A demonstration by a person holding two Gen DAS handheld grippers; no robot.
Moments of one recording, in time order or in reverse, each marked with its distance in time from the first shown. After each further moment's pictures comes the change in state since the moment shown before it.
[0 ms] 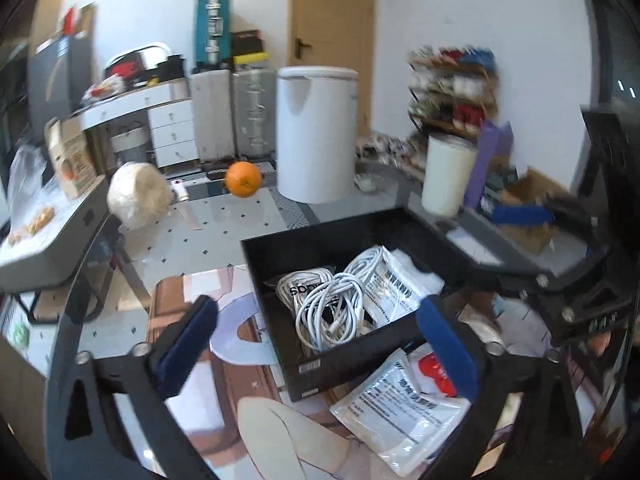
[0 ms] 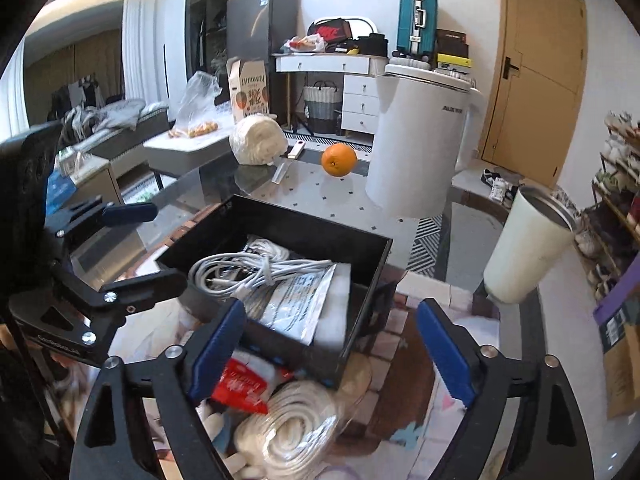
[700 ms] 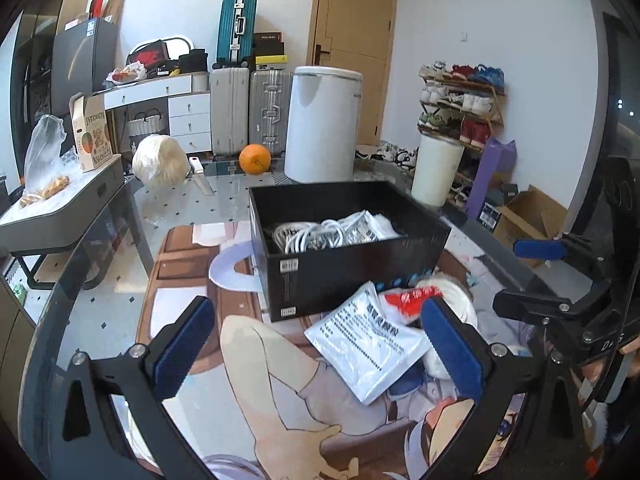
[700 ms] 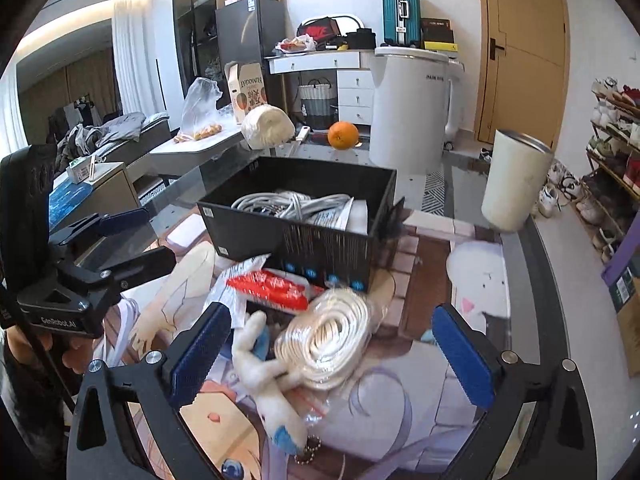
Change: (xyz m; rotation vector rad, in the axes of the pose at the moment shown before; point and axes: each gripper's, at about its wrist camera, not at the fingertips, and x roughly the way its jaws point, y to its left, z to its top) left arm -0.036 -0.015 -0.049 -0.065 -0.020 0.023; right arm -0.045 0.018 -0.071 0.081 0.010 0.023
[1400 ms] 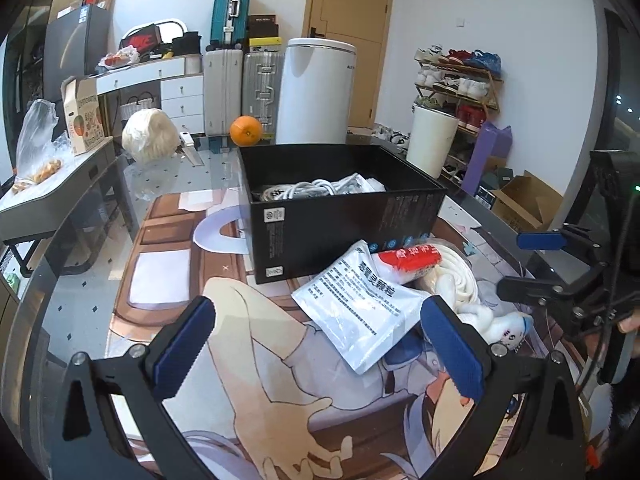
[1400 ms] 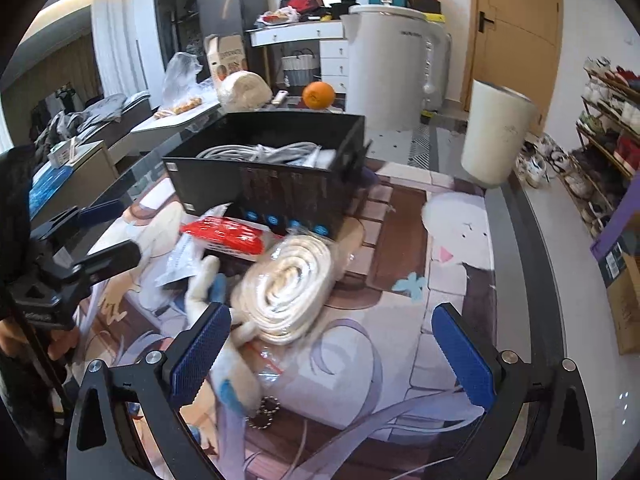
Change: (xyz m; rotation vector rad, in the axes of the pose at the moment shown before) left arm 0.010 -0.002 -0.023 -0.001 0.064 -0.041; right arm 0.014 -0.025 -0.022 0.035 0.115 -0.058
